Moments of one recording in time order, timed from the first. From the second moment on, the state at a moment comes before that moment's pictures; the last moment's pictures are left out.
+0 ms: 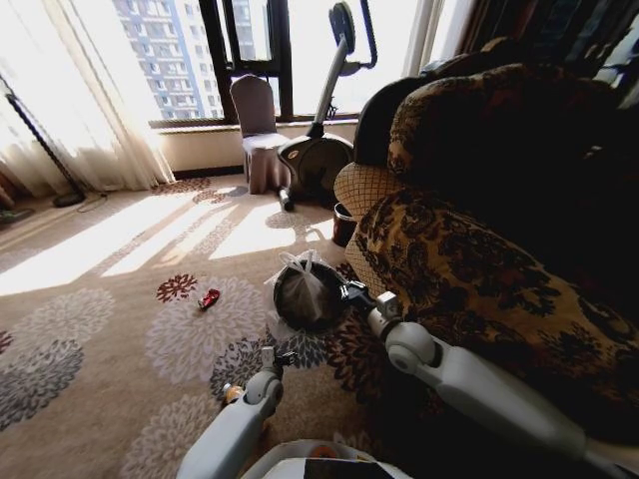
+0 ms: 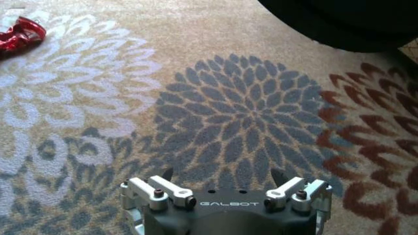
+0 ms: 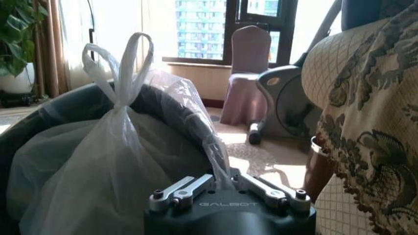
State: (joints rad) left arm 1.12 -1.28 -0.06 -1.40 -0.61 0.30 -0.44; right arm -0.62 0.75 -0.43 1.97 0.83 -0.14 0.41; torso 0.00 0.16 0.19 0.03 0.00
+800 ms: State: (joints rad) left arm 1.14 -1.17 -0.14 -1.50 -0.66 0.36 -0.35; right arm -0.64 0.78 -0.39 1.91 0.80 -0.10 0.39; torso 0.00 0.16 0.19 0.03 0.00
